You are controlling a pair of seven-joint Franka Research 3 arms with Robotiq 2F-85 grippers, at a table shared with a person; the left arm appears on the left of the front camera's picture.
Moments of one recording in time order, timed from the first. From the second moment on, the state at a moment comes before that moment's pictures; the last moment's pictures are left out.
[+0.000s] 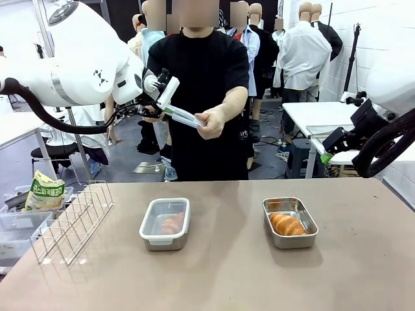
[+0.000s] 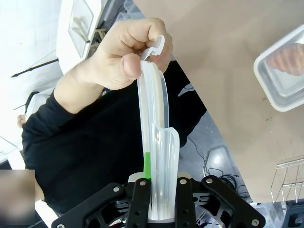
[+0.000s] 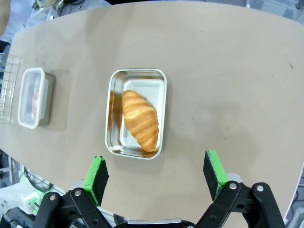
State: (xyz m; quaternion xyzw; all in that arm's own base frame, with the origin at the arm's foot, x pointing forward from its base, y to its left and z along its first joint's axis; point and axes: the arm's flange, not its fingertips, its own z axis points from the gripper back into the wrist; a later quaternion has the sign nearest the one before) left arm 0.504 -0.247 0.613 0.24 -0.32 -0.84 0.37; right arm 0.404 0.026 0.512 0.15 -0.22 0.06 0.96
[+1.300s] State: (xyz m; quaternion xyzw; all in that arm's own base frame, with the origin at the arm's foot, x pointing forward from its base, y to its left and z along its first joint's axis) left arm 0.500 -0.253 0.616 0.25 -0.32 -0.84 0.36; right arm 0.404 0.026 0.512 0.15 -0.22 0.06 0.96
